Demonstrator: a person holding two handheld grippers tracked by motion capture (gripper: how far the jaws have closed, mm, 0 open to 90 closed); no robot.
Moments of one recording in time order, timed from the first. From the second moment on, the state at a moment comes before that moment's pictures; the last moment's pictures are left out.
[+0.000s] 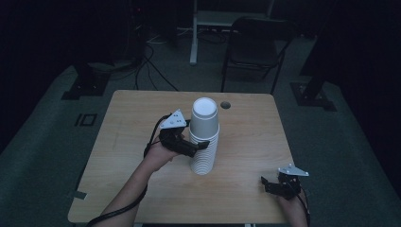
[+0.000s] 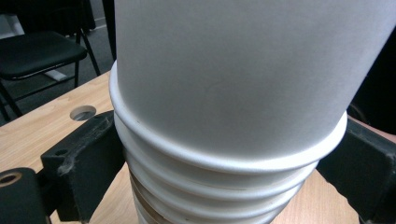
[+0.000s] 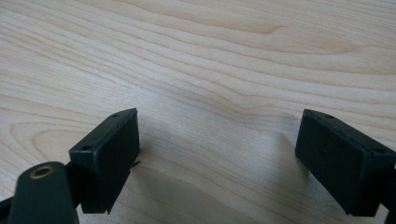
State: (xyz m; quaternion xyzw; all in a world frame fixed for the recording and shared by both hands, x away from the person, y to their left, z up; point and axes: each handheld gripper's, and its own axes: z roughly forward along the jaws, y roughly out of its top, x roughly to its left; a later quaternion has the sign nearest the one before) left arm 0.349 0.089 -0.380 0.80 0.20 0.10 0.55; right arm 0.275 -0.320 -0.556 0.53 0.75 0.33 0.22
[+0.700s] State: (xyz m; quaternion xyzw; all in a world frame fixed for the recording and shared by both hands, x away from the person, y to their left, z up) left arm 0.349 0.089 -0.378 0.81 0.20 0.10 0.54; right arm 0.280 -0.317 -0.530 0.51 0.76 0.36 0.21
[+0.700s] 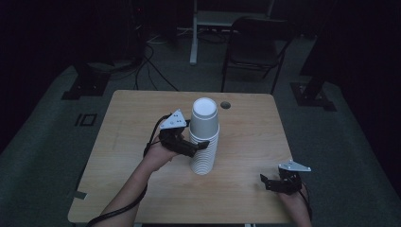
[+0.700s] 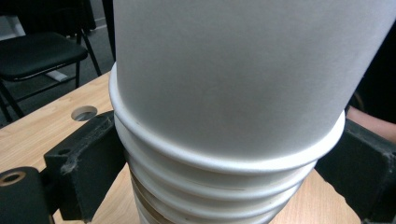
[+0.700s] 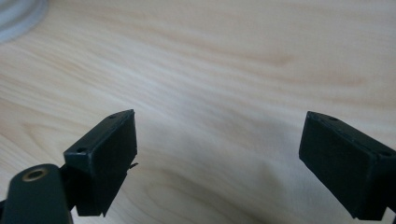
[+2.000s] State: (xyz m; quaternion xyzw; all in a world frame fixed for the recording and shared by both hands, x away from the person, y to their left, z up) left arm 0.351 0.089 -0.376 0.81 0.20 0.10 0.54; right arm 0.287 -0.273 -0.395 0.33 0.78 0.51 0.18
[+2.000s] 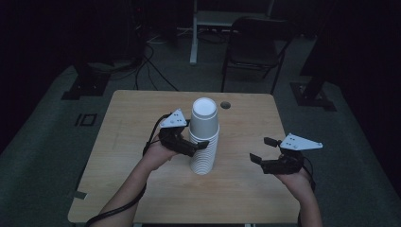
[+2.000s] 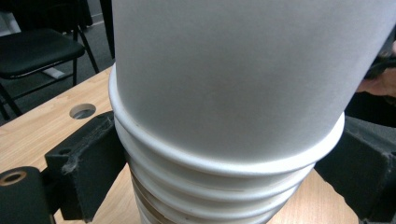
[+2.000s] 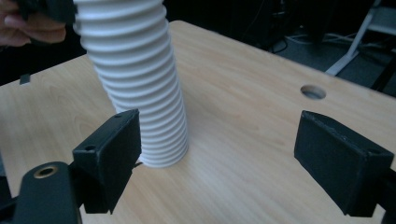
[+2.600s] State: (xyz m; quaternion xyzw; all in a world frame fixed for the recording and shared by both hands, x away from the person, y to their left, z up) left arm 0.351 0.090 -0.376 0.81 0.20 0.10 0.54; right arm 0.302 -0.238 -0.338 0.25 0.78 0.54 0.16
